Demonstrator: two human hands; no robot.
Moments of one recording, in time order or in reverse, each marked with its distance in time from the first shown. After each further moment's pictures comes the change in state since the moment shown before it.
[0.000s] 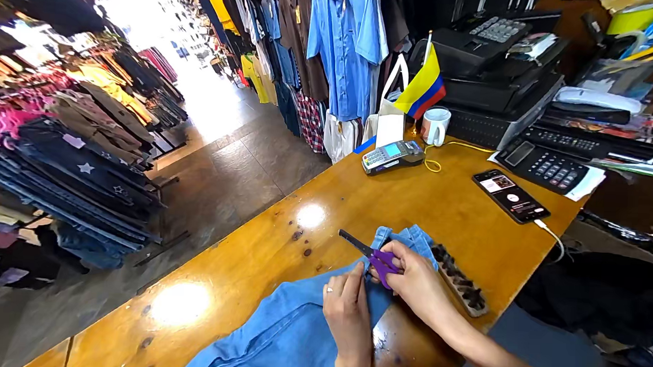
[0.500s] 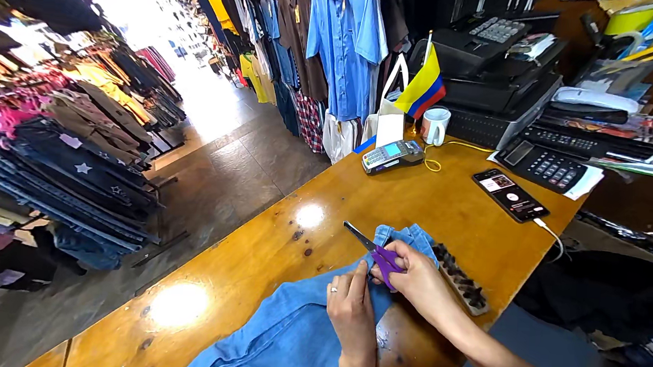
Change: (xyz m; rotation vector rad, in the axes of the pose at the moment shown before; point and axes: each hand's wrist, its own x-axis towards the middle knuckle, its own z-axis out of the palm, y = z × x) left_hand -0.001 0.001 0.005 0.060 0.039 0.060; right_hand -0.001 -0.004 0.000 0.096 0.000 0.043
